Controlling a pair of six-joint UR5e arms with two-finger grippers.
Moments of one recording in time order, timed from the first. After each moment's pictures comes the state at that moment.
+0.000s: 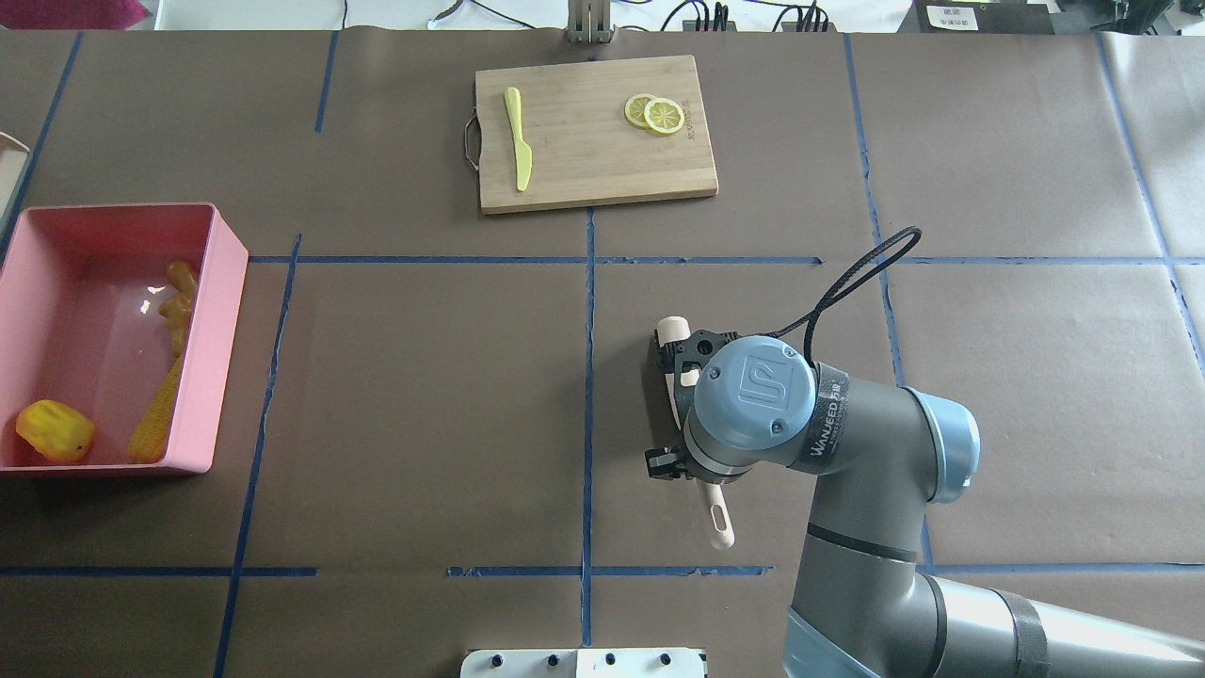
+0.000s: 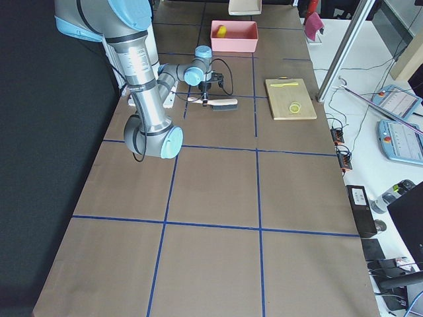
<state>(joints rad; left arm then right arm) -1.41 -1.60 -1.99 -1.43 -1.90 1.43 0.36 -1.08 1.87 -1.64 1.81 1.14</state>
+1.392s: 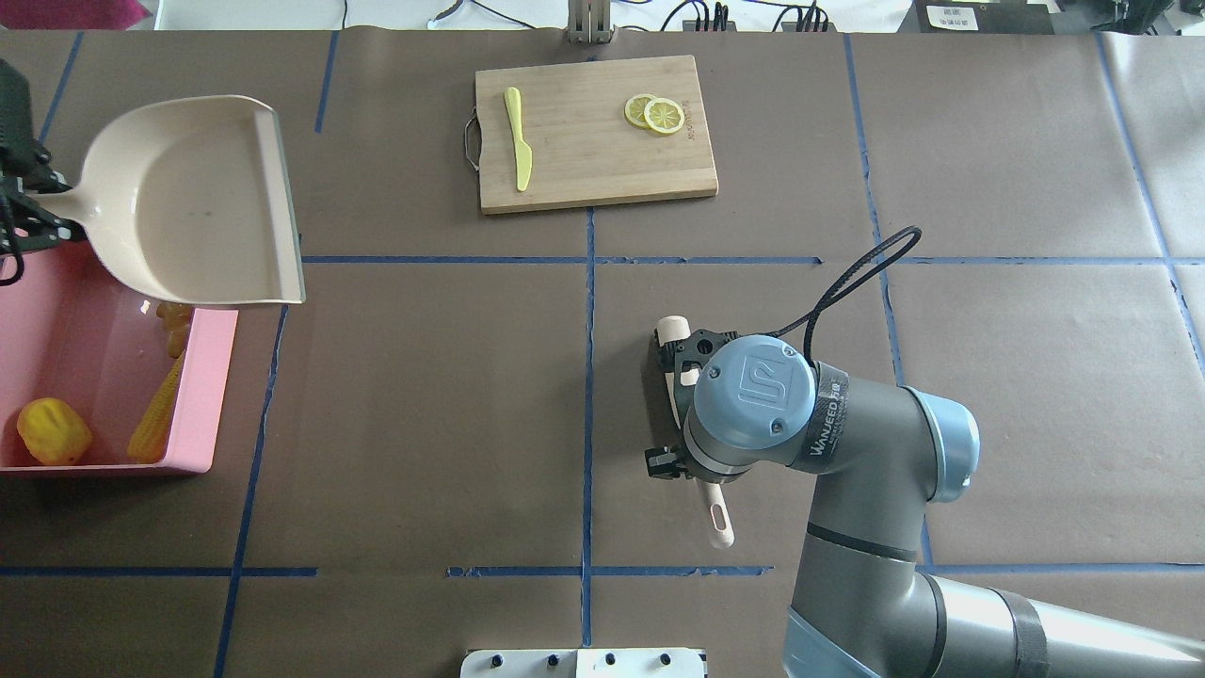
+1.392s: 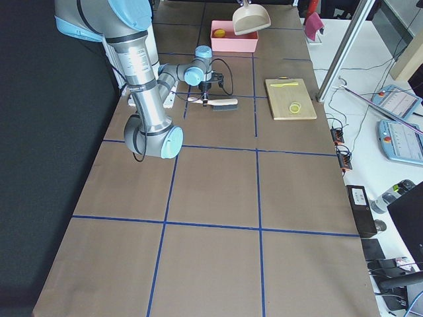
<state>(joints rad) -1.09 -1.71 -2.00 -1.72 -2.23 0.54 0.36 -1.08 1.87 -1.64 1.81 1.14</state>
